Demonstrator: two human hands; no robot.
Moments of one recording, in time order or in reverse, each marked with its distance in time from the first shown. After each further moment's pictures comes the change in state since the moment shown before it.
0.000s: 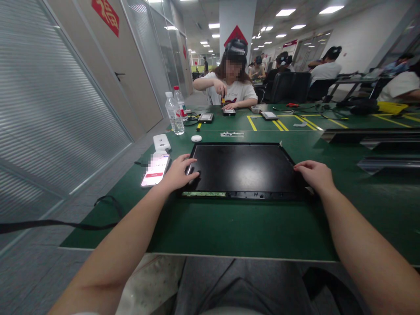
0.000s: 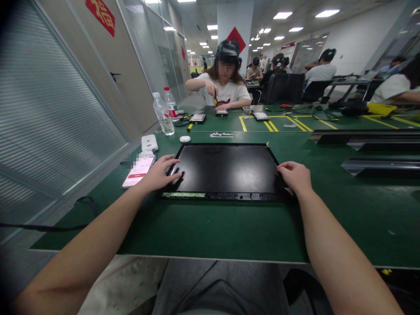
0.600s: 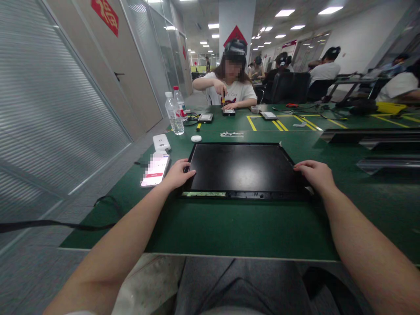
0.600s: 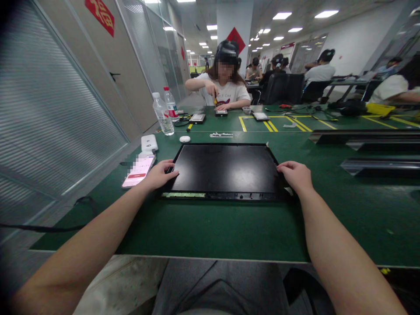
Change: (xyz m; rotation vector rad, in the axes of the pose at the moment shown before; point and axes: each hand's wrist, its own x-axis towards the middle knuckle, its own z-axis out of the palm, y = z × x) left_hand 0.004 -0.007 0.010 -0.328 0.073 -0.249; right_hand 0.003 0.004 -0.003 0.025 -0.031 0.025
